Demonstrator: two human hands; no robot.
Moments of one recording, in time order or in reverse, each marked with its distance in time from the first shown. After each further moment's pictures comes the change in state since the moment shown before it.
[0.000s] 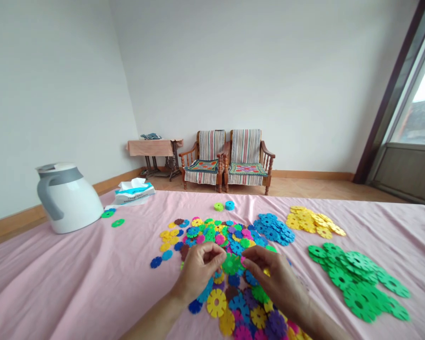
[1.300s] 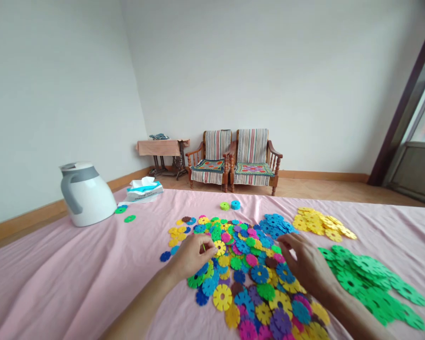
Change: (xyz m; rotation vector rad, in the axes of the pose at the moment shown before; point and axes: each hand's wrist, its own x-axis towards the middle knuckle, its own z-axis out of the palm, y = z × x) left_hand 0.007 0.012 -0.045 0.581 -0.058 0.082; right_hand 0.011 0.059 -0.054 -0.651 0.169 -0.147
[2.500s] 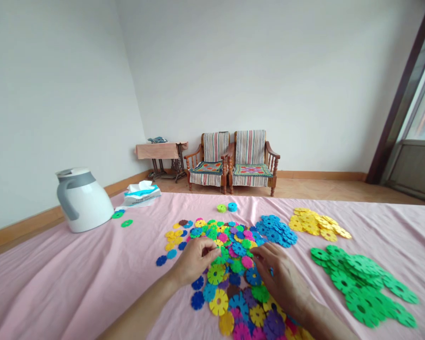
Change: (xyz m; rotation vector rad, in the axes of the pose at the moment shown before) left_hand 0.007 0.014 0.016 -0.020 -0.111 -0.005; right_hand -0.010 -0.050 0.016 0.307 -0.020 -0.093
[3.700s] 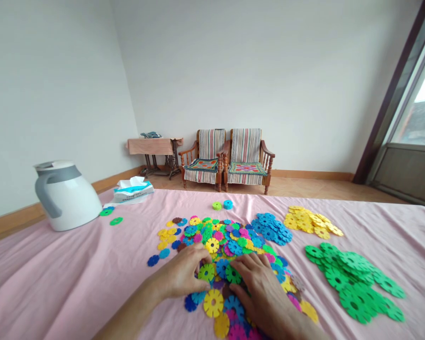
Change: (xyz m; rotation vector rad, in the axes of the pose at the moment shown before) left_hand -0.016 -0.009 -0.010 0.242 -0.236 -0.007; right_hand -0.006 -0.037 0.015 -0.154 -0.205 0.004
